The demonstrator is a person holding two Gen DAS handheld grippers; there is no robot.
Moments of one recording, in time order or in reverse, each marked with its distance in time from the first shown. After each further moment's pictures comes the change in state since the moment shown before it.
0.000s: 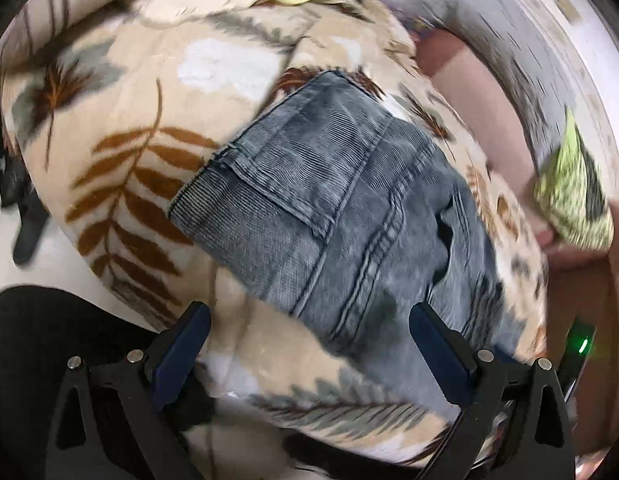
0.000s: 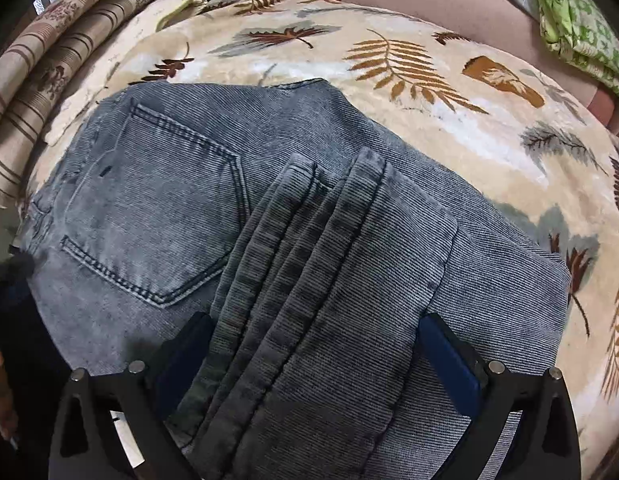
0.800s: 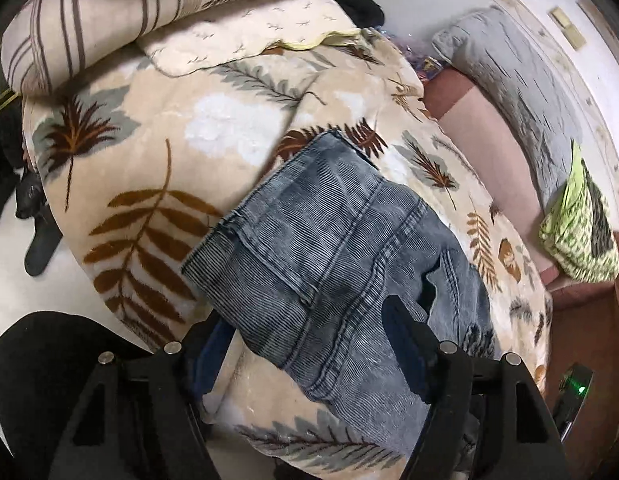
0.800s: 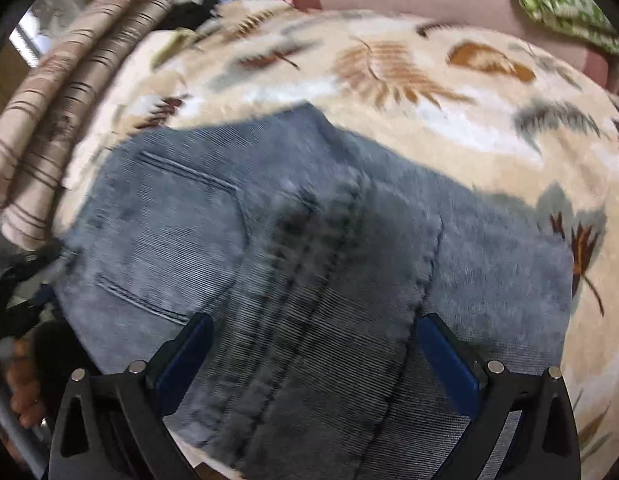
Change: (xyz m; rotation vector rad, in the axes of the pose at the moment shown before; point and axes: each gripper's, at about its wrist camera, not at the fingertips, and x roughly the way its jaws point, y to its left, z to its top) left arm -0.006 -0.020 0.020 0.008 -0.155 0.085; right arm -0.012 -0.023 0.000 0.133 -0.022 0.110
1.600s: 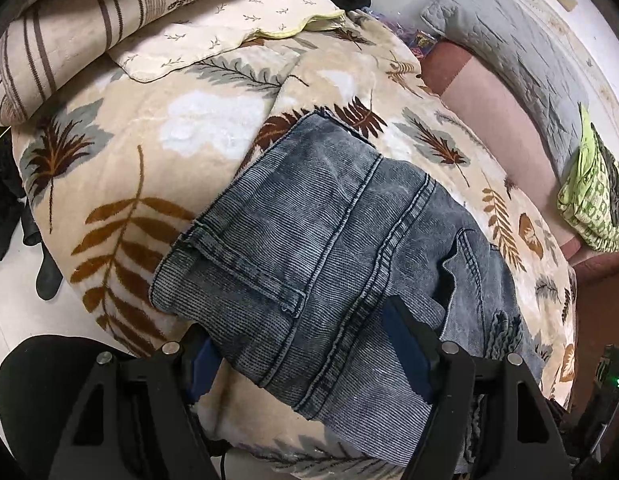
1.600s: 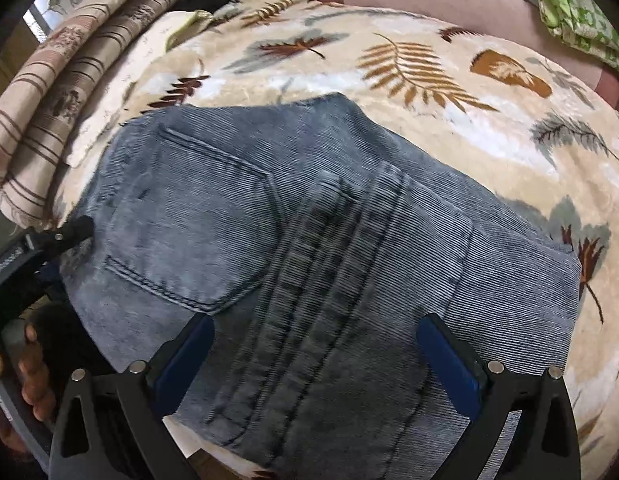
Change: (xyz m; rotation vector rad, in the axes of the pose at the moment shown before) left arm 0.027 -0.014 0.001 0.087 0.027 0.072; right arm 0.005 0.019 -0.001 -0.053 0.024 -0.035
